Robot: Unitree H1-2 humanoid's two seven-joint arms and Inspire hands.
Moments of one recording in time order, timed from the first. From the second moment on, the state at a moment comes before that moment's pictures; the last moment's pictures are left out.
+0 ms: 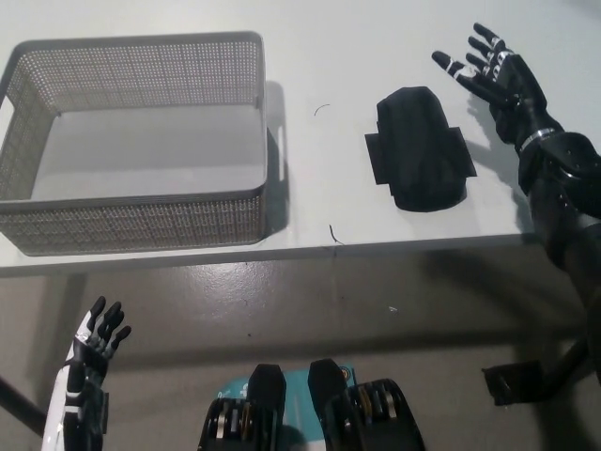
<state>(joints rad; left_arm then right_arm) 0.12 0.09 0.13 -0.02 -0.11 -0.43 -0.13 -1.15 -0.23 -0.14 1.42 0.17 -0.30 0.16</state>
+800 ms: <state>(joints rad) 0.12 0.09 0.13 -0.05 -0.12 -0.44 -0.14 -1.08 -0.22 -0.14 1.44 0.16 -0.29 0.13</state>
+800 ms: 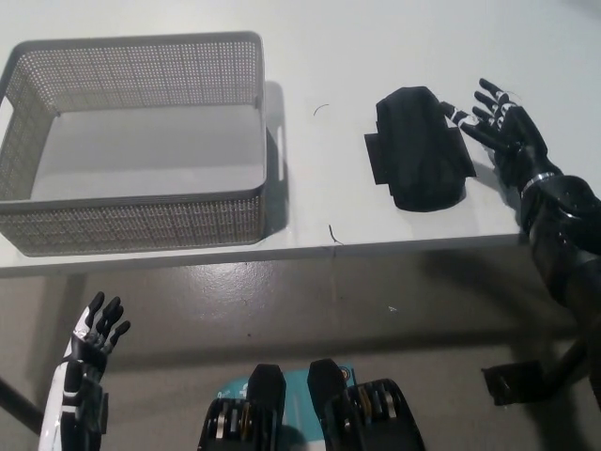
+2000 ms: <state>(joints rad) 0.12 0.08 0.14 -0.08 -0.12 -0.44 -0.15 -1.07 -0.17 -0.11 1.44 0.15 -0.27 0.11</state>
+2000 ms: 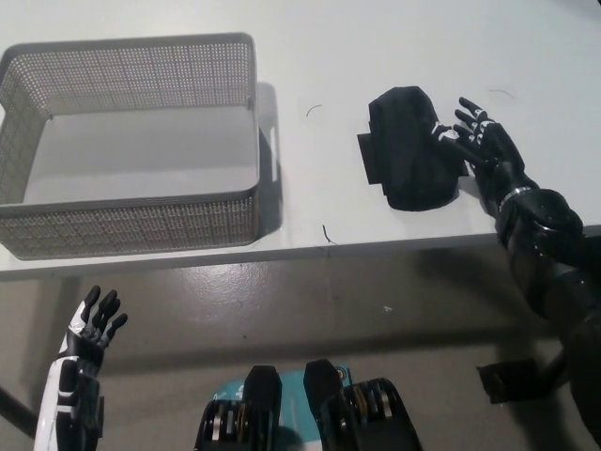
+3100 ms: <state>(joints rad) 0.09 0.09 0.14 -0.09 -0.13 -0.44 -0.18 -1.12 -0.02 -0.05 1.45 0.10 -0.23 0.11</state>
